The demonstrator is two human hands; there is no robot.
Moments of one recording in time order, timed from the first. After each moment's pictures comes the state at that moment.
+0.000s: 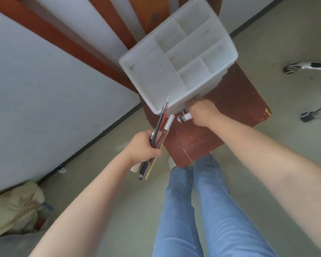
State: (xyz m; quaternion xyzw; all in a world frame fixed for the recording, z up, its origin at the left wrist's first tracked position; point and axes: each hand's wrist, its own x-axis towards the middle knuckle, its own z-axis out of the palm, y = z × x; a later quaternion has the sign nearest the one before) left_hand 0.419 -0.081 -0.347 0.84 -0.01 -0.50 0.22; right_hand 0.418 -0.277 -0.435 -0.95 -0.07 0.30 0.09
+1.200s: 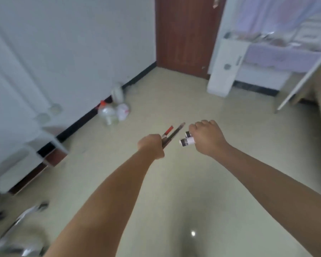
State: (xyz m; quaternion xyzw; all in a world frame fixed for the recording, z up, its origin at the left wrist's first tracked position) left_hand -0.412 -0.393 -0.109 0.34 -0.92 -0.13 -0.14; right_hand -0.516 -0.270 -0.084 -0.51 0.85 0.09 -0.08
